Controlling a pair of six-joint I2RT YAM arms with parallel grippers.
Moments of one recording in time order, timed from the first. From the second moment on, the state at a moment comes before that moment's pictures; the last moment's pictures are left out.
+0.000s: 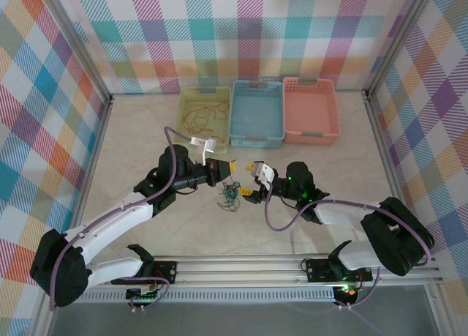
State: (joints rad) left arm -0.63 1.12 0.72 0.10 0.47 -0.62; right arm 0.66 1.35 0.43 0.69 -0.52 -0.31
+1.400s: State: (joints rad) left arm -0.77 1.09 1.45 -0.38 0.50 -0.58; right arm 0.66 1.46 0.48 0.78 -0.55 -0.16
